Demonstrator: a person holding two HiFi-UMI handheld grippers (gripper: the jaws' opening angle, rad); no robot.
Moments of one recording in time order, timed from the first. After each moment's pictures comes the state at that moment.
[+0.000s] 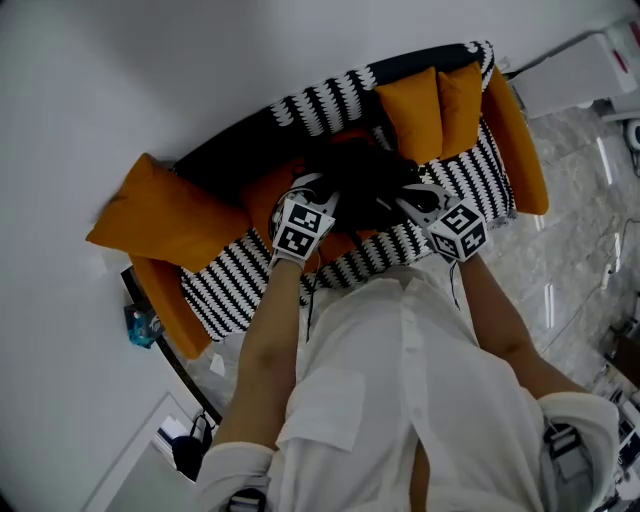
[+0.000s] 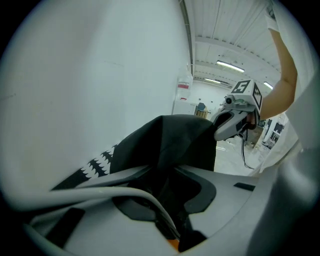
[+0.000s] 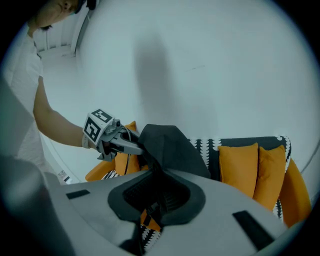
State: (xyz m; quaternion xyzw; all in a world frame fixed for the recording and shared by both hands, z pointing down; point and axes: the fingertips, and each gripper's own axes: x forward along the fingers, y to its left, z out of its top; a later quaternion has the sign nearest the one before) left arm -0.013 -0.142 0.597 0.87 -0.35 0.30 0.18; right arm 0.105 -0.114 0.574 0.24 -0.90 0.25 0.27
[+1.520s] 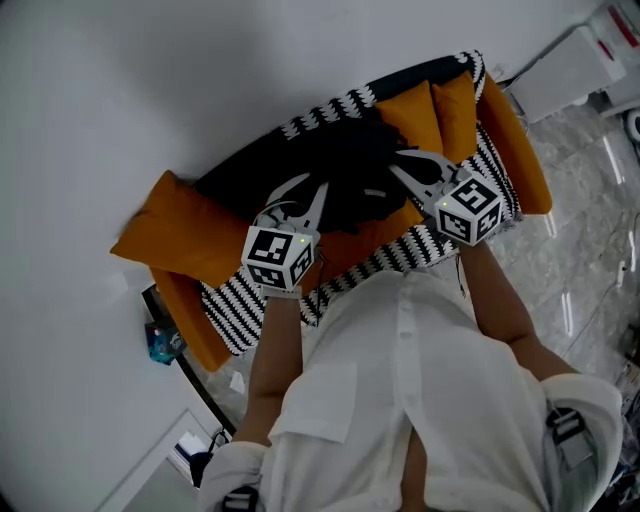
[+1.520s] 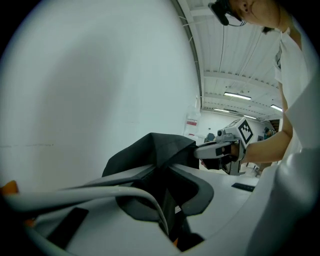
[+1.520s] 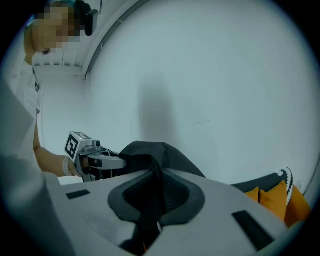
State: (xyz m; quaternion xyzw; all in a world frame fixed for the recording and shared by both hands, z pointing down) left arm -0.040 -0.146 0.413 0.87 -0.44 0.14 0.16; right arm 0.076 -0.168 0.420 0.28 -0.93 0.19 0.10
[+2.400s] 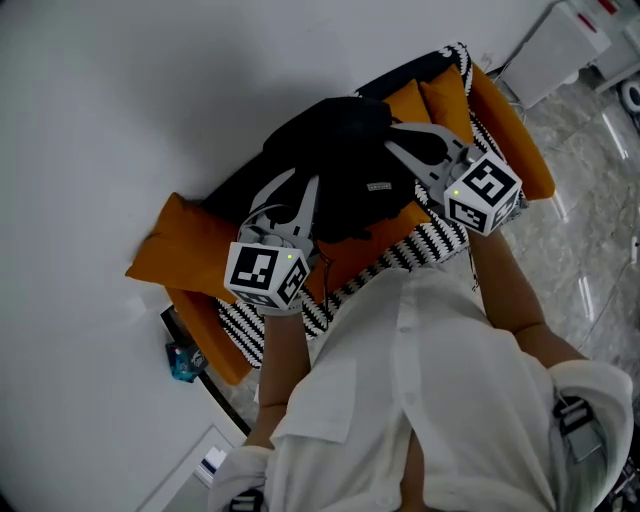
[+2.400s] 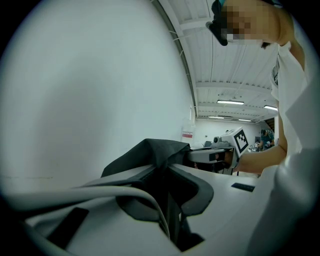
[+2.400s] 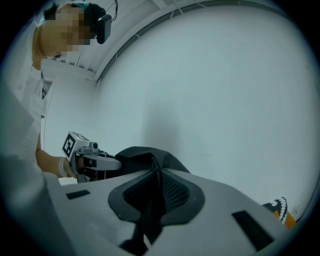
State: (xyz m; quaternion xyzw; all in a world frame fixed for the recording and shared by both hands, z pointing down) left arm -0.023 -0.148 0.319 0.89 -0.43 0.09 0.11; right arm 0.089 -0.181 0.327 0.30 -0.95 0.10 0.04
